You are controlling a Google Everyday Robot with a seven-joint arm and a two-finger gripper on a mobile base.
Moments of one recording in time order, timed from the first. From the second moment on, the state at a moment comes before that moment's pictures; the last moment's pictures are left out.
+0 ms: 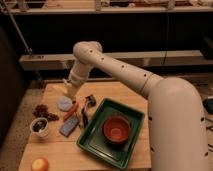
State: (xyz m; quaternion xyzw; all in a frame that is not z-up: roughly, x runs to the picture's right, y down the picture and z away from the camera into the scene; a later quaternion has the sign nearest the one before) arm -0.172 0.011 0.743 0.10 -0.43 -0.85 0.30
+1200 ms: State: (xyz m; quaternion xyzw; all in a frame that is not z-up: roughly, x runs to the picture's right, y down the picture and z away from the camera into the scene) arm -0.089 0.193 0.686 0.23 -0.41 -0.85 0.26
